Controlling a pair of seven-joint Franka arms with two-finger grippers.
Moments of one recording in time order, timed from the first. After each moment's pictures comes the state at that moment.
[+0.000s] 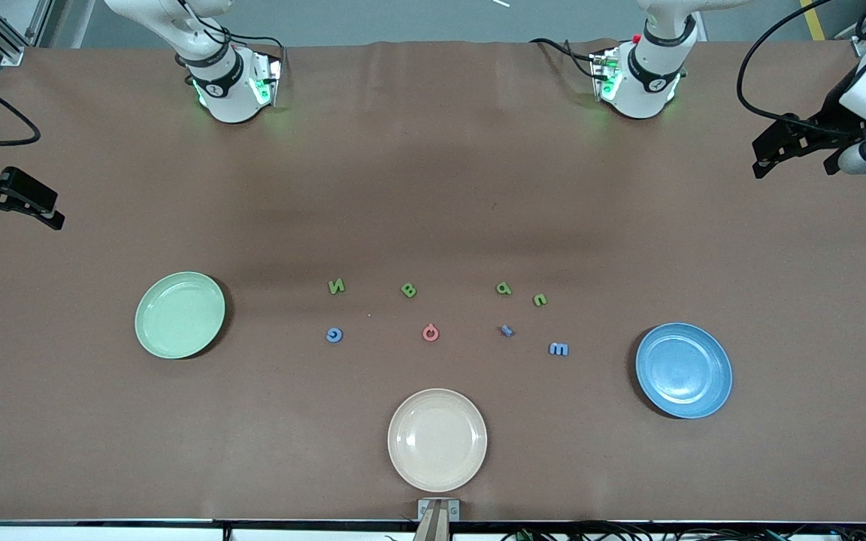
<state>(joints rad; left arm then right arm) 0.08 -0.13 -0.19 -1.66 0.01 1.58 -0.13 0.02 0.06 -0.03 -1.45 0.02 1.59 -0.01</state>
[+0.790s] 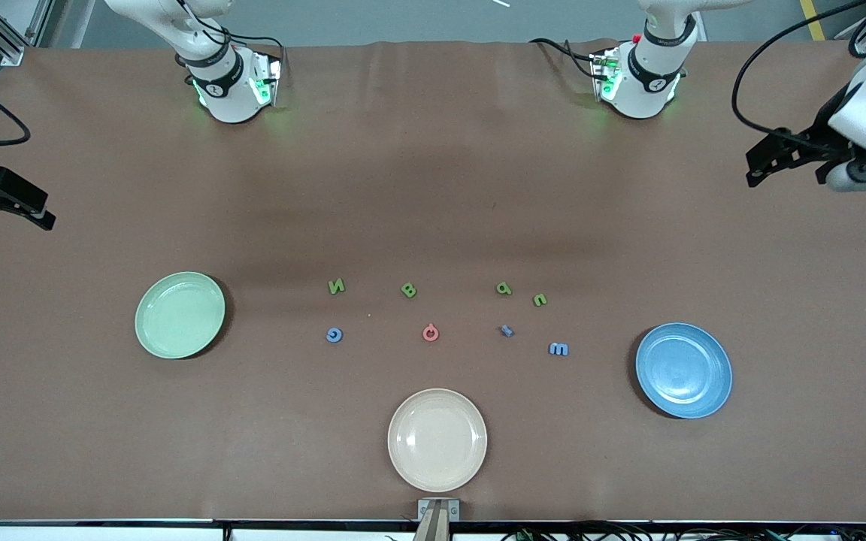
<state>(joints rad) 0.08 -0.07 -0.19 -1.67 0.01 1.58 -0.12 0.01 0.06 -0.03 -1.45 0.02 1.59 -0.01</state>
